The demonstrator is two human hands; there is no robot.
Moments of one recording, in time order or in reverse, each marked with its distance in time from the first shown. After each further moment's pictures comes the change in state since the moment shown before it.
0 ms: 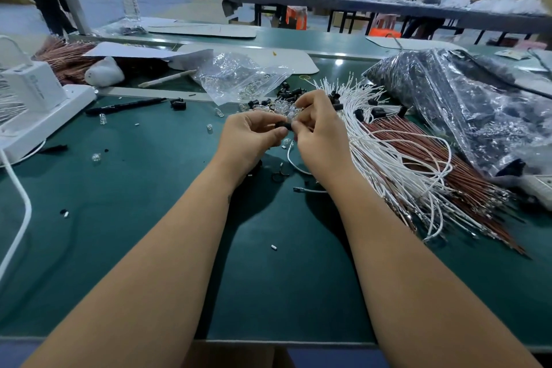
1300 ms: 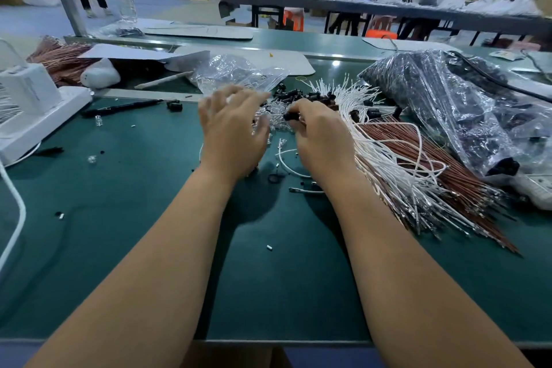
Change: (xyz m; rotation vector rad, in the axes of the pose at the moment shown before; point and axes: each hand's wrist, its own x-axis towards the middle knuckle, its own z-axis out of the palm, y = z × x) left_hand 0.007 -0.004 -0.012 0.987 0.283 0.525; right_hand 0.003 0.002 -0.006 -0.492 0.004 -0.180
